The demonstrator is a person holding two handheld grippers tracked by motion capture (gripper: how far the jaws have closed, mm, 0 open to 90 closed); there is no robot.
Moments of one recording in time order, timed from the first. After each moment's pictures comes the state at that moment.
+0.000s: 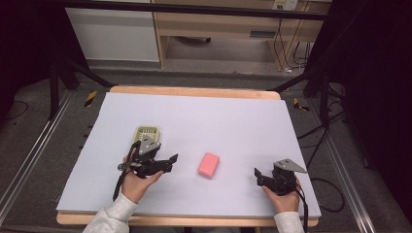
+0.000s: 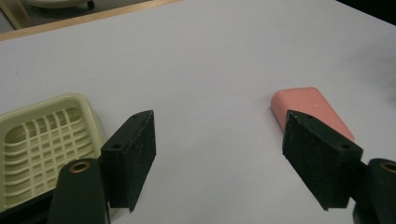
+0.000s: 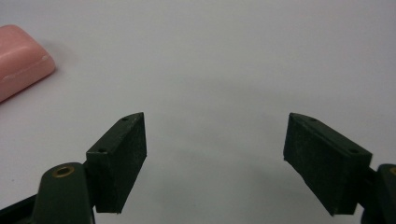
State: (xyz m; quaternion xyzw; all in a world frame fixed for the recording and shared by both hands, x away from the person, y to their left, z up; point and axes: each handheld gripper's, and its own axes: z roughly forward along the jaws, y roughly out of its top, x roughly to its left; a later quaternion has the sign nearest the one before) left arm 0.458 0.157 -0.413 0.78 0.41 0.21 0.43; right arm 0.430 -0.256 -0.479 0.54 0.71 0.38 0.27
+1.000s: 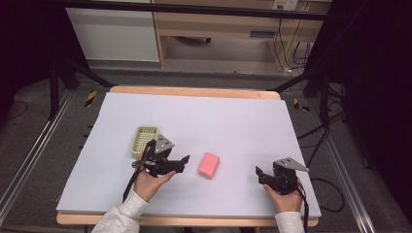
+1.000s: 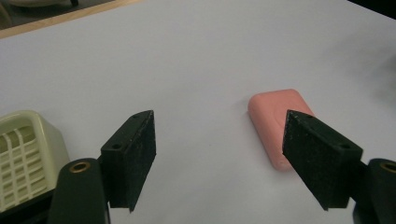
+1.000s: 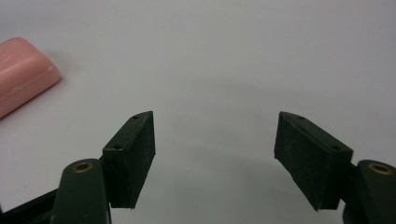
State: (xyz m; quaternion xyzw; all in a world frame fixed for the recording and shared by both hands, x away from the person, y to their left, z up) left arm 0.463 0.123 -0.415 0.79 0.39 0.20 0.42; right arm 0.430 -0.257 -0.472 0.55 0.70 0.38 0.26
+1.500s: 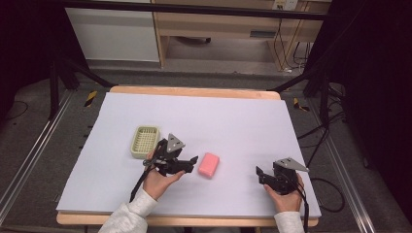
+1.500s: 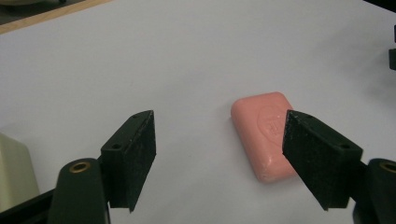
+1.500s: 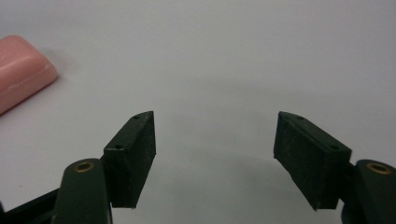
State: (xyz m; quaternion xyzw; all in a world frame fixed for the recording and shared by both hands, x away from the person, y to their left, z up) left arm 0.469 0.098 -0.418 0.81 0.38 0.19 0.41; right arm 0.431 -0.258 -0.473 0.55 0.70 0.38 0.26
